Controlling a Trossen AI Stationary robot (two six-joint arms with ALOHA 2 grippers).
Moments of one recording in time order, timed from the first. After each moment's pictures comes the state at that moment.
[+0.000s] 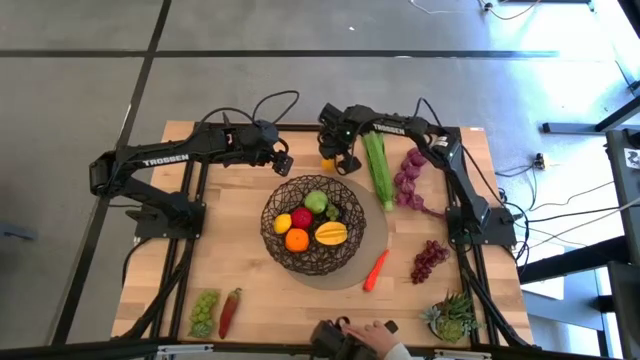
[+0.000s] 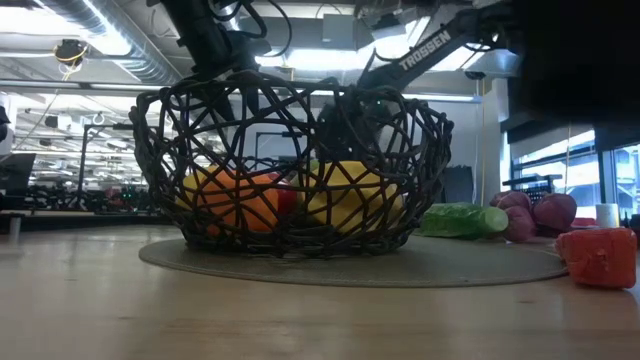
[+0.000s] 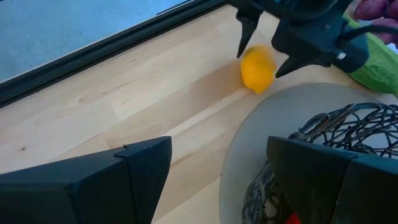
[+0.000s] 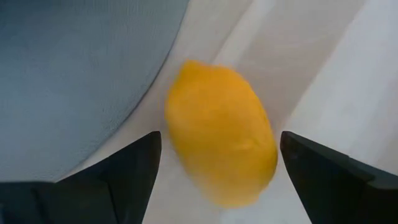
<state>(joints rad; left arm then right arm) 0.35 1.29 1.11 -0.63 -0.31 -0.59 -0.55 2.28 1.83 -0.87 -0.26 -1.10</state>
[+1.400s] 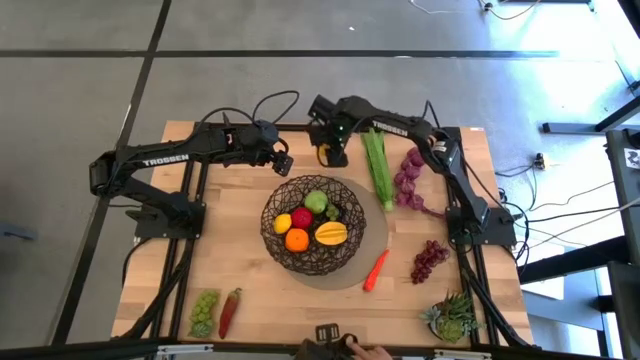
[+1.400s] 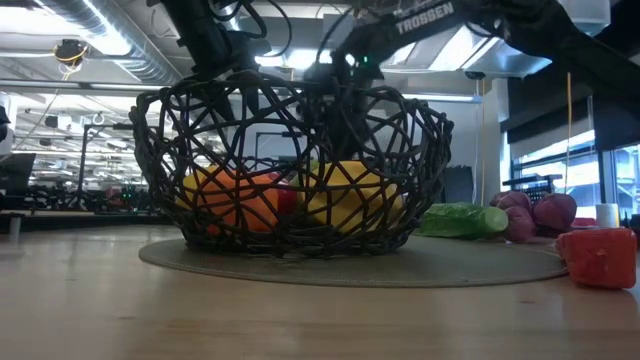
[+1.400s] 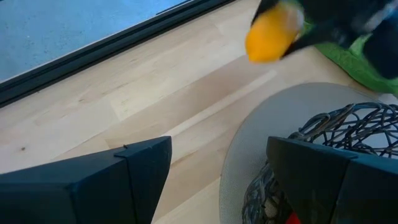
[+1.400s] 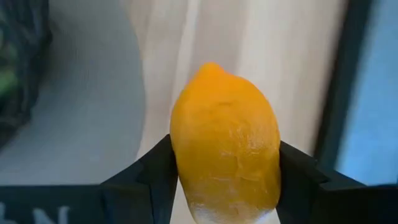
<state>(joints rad) 0.35 1.29 1.11 -0.63 -0.31 -0.59 -0.47 2.27 2.13 -1.12 -0.06 -0.62</state>
